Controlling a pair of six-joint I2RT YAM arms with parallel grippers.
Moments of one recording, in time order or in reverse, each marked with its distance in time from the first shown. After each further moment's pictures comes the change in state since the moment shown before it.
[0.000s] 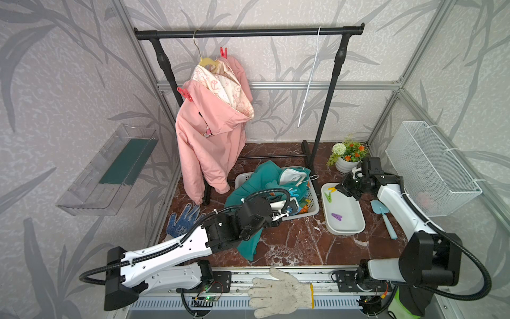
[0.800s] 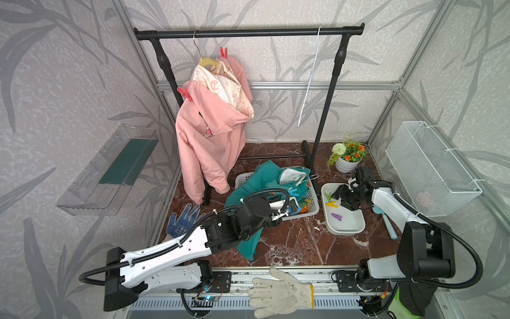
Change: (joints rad) left arm 0.000 -0.006 -0.004 0.012 -0.006 0.000; right arm 0.000 0.062 -0.106 0.046 0.049 -0.080
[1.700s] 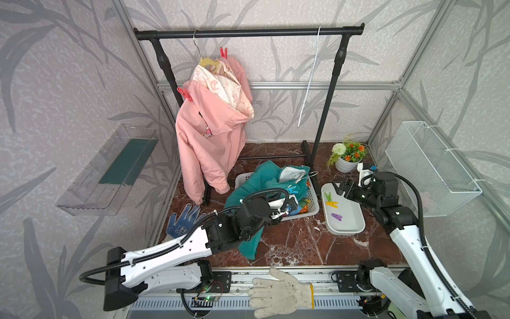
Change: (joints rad) left arm 0.001 0.002 -0.014 0.058 -0.059 0.000; right arm 0.171 -0.557 -0.089 0.186 0.033 -0.080
